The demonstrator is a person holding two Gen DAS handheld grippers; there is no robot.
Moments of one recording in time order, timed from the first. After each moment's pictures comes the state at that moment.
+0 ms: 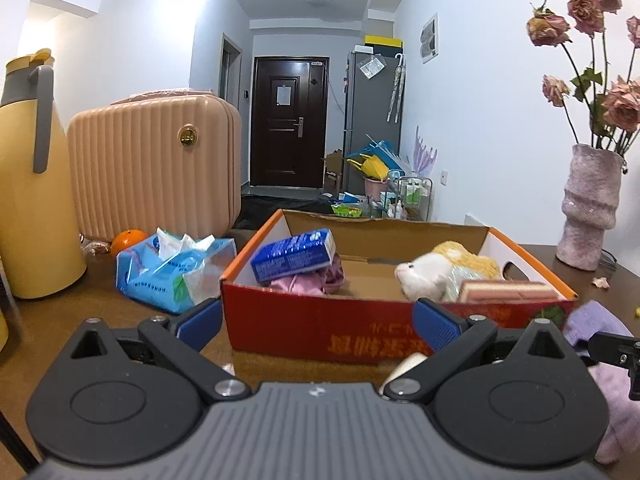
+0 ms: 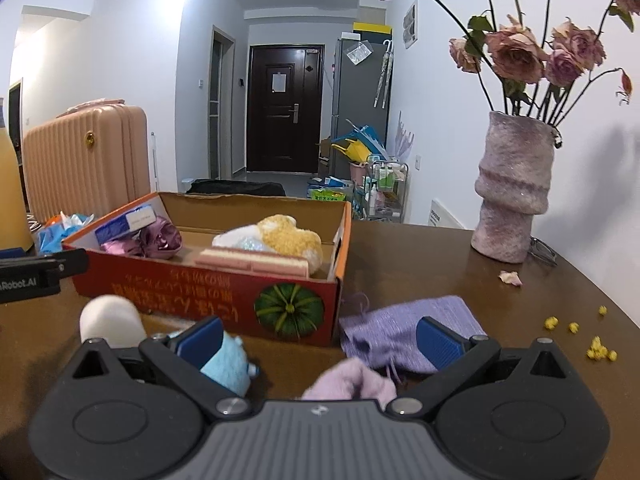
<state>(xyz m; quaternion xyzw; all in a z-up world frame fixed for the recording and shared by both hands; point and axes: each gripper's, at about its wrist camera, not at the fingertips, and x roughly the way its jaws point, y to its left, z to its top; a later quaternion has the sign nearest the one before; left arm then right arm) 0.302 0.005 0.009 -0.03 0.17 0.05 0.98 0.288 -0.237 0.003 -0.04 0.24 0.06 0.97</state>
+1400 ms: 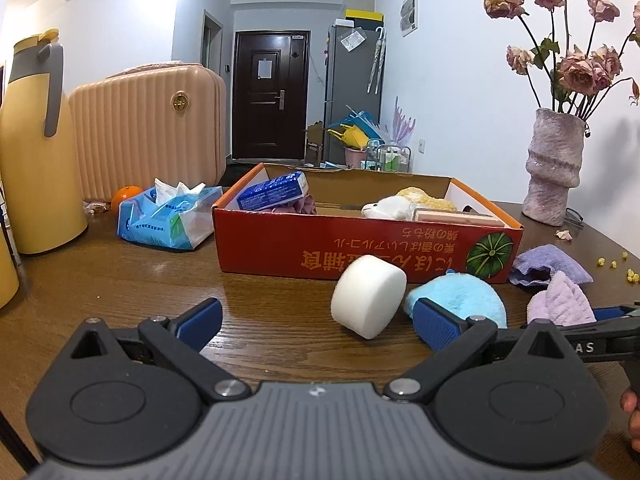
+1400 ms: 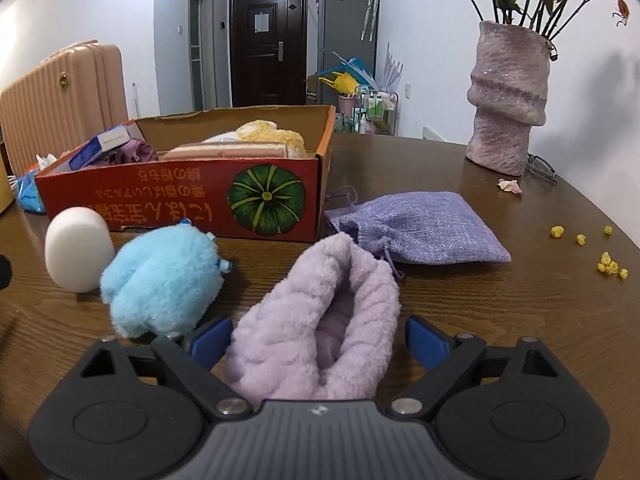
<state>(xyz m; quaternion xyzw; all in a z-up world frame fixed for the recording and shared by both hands) 0.235 -0.012 -0.005 -0.02 0.22 0.02 0.98 0.299 -0.246 -0.046 -0.02 0.34 0.04 0.94</state>
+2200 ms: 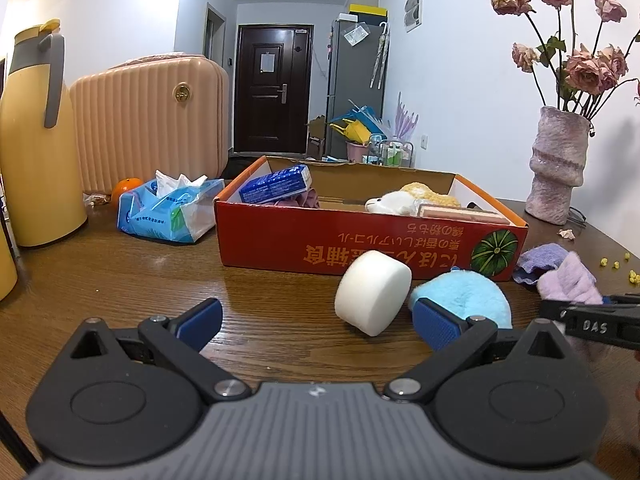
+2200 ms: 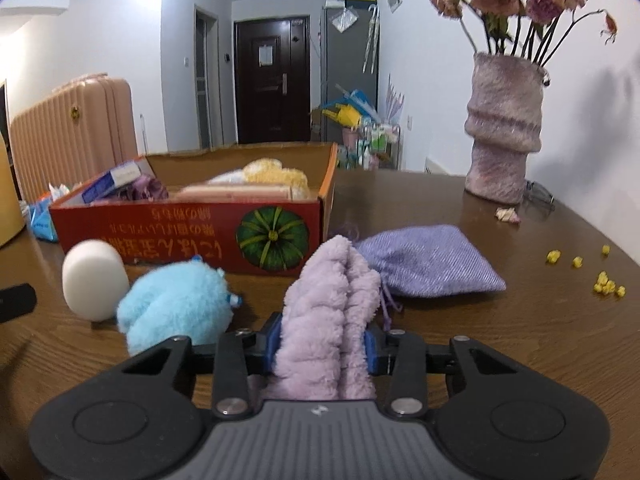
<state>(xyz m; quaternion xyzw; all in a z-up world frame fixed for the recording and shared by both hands) 0.238 -0.010 -0.008 -0.03 0.22 0.02 0.97 0.285 -0.251 -0.032 -0.01 0.28 0.05 0.96</state>
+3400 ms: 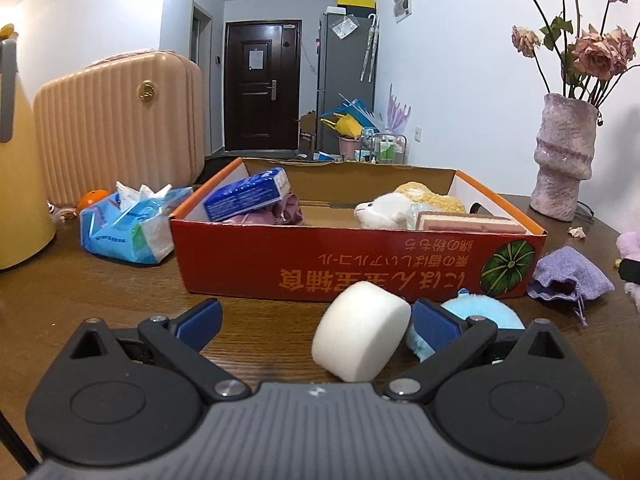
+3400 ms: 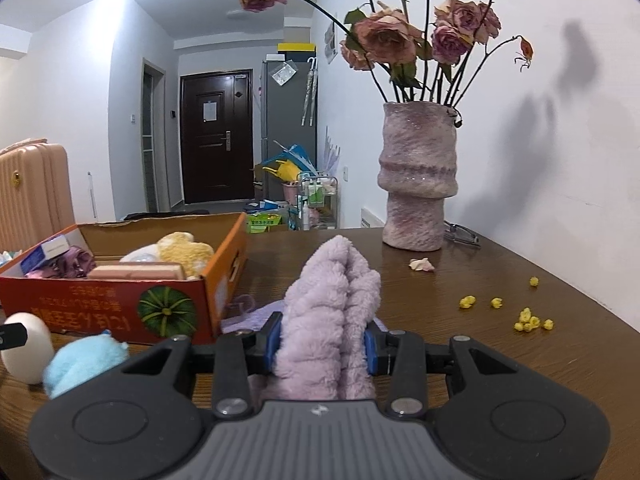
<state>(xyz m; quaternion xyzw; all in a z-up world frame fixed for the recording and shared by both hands) 0.295 -0.021 -0.014 -0.02 0.23 0.01 0.97 0.288 -0.310 -0.014 0.01 0.20 -0.04 0.98</state>
